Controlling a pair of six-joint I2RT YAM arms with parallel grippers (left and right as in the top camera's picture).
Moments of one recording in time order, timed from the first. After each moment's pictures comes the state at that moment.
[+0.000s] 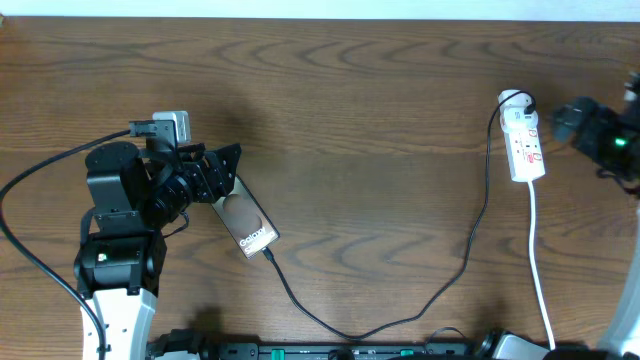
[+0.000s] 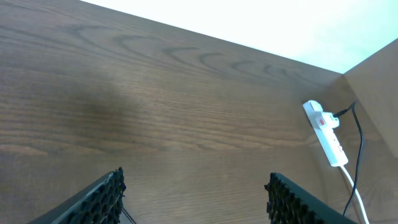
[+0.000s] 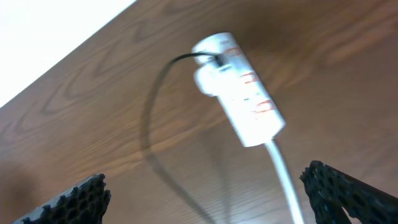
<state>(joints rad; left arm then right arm) 0.08 0.95 0.84 -0.44 0.52 -0.24 -0.46 1.39 1.44 -0.97 -0.33 0.16</state>
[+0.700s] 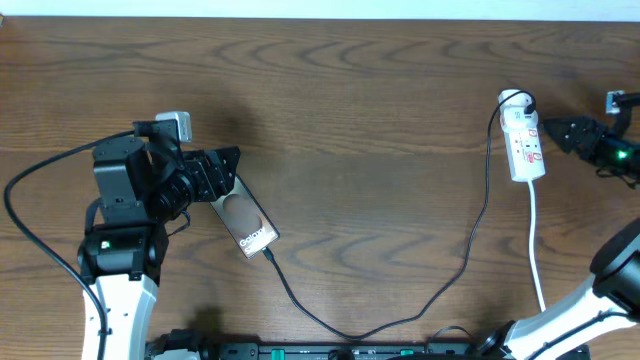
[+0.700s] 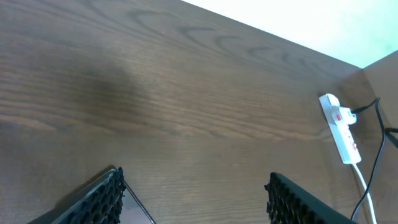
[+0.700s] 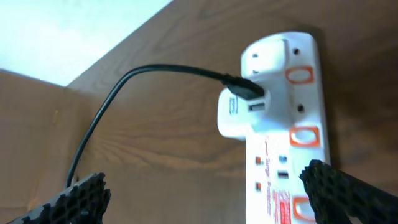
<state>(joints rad) 0.08 1.00 0.84 -0.48 0.49 -0.25 -0.68 2.01 1.44 -0.69 -1.04 -0.33</state>
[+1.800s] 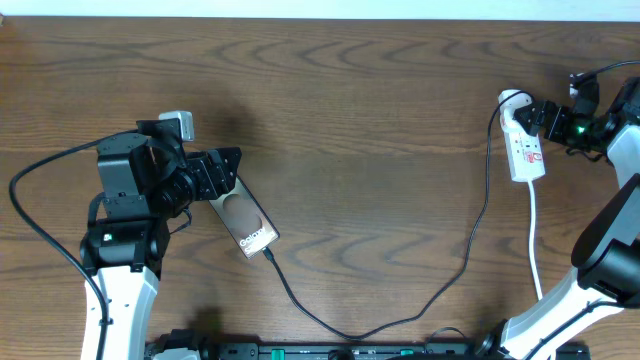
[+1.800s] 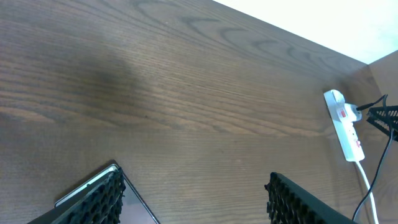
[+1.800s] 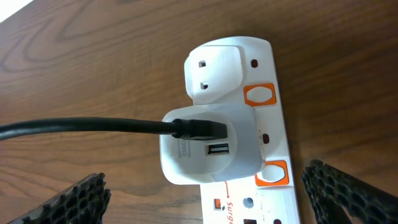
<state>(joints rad) 0.08 1.03 0.84 -0.48 0.49 -0.25 -0.50 2.02 1.44 -0.51 -0.62 -0.16</state>
